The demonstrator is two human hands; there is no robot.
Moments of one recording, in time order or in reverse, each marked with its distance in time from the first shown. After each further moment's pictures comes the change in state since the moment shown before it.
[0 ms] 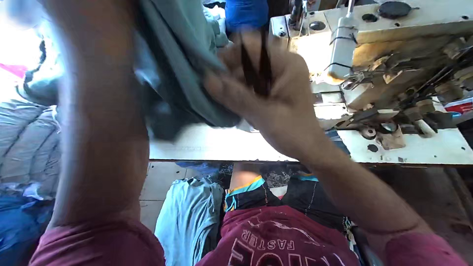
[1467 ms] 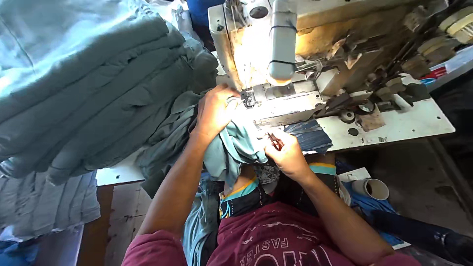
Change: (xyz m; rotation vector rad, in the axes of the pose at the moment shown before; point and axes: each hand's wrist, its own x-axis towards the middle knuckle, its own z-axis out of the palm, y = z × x) left_hand -0.019 -0.127 0.233 0.040 -0.584 0.610; right_hand -0.178 0.128 -0.066 -0.107 0.353 0.523
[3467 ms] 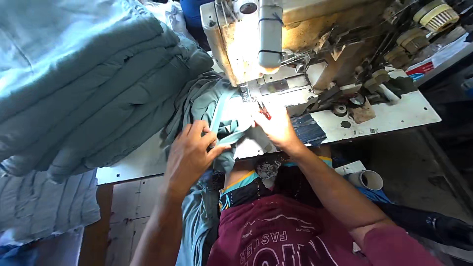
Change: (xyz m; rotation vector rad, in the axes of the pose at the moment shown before) left_hand -0.128 0.021 -0.054 0.210 -0.141 0.073; right_hand 0.035 -0.021 0.000 -0.217 -0.001 -0.125
